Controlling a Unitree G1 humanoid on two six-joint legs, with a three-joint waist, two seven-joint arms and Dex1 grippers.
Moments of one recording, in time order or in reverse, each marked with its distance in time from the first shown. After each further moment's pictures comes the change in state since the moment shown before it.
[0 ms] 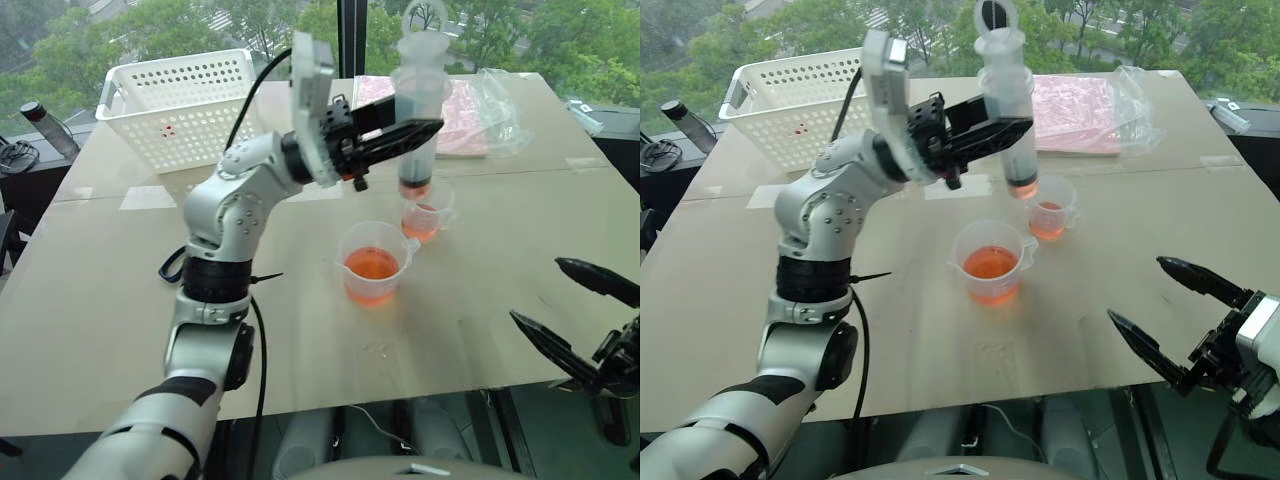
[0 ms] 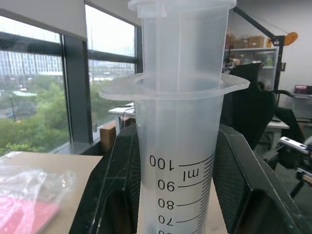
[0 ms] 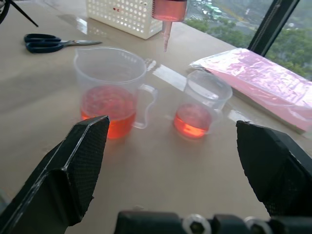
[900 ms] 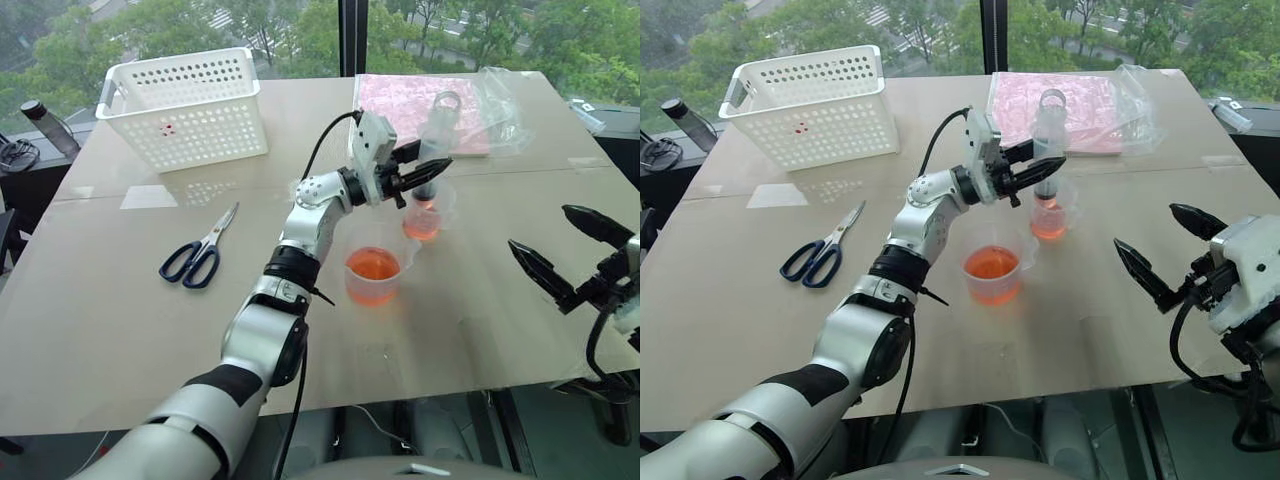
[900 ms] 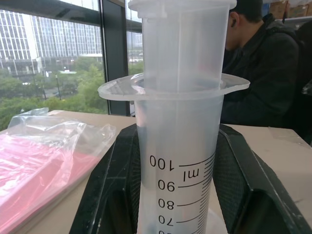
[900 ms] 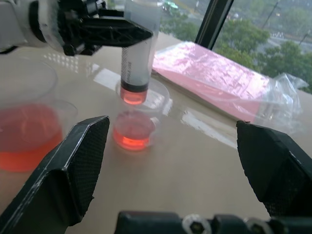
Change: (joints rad) left arm -0.054 -0.206 -0.033 0.700 0.330 -0.579 -0.074; right arm -0.375 -0.136 0.160 0.121 0.024 0.291 -0.312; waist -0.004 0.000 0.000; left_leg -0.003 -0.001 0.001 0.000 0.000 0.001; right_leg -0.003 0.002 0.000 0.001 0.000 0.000
